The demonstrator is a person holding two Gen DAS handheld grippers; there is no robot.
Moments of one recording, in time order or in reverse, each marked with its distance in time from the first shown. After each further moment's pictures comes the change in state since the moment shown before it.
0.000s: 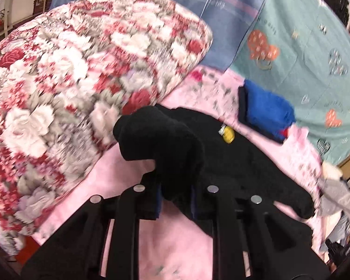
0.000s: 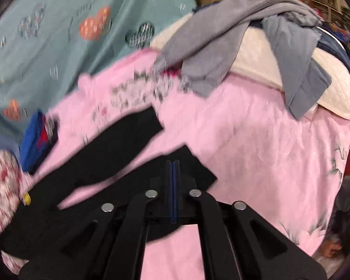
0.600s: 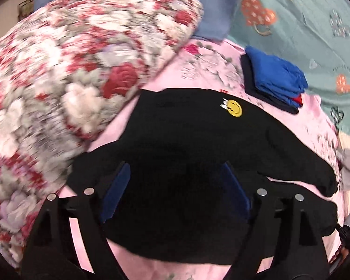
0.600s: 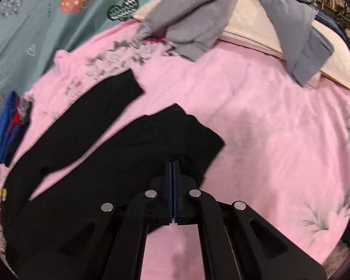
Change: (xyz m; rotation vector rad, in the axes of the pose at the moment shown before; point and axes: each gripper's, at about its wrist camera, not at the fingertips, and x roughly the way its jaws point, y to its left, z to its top) left arm 0.057 -0.027 -0.013 0.149 0.067 0.037; right arm 0.058 -0.007 -0.037 0.019 0.069 -0.176
